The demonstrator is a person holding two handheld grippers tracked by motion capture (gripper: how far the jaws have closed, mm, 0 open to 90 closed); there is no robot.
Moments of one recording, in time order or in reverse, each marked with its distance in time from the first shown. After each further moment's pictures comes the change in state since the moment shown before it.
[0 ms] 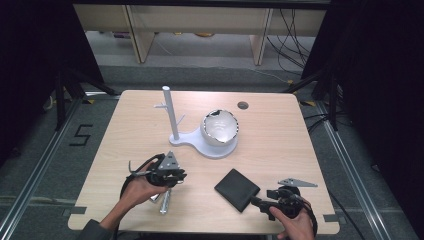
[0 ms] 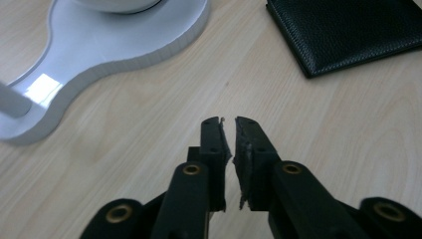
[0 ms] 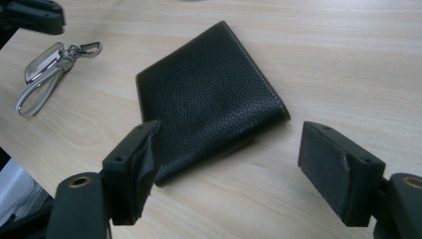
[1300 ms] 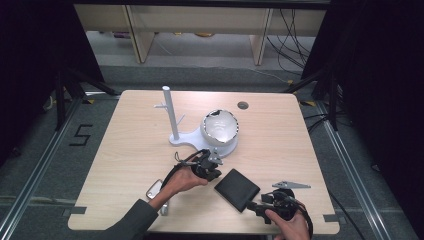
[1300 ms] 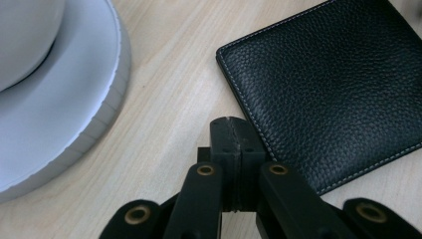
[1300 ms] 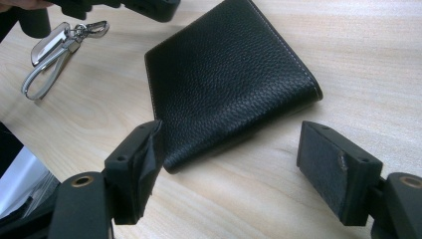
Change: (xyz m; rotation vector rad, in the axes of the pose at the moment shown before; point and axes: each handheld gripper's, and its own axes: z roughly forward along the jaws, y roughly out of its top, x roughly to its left) left arm -0.025 0.065 0.093 0.109 -0.133 0.068; right arm 0.007 -0.008 0.011 0.056 0.053 0.035
